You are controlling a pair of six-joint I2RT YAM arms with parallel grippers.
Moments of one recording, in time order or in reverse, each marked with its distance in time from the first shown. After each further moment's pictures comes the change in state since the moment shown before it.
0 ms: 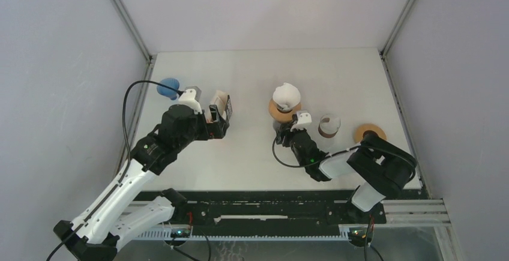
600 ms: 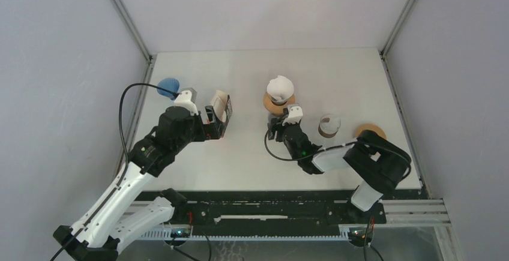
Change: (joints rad) left arm 0.028 -0.036 -0.017 -0.024 -0.018 0.000; right arm 0.001 0.124 0.171 -0.047 -0.013 -0.029
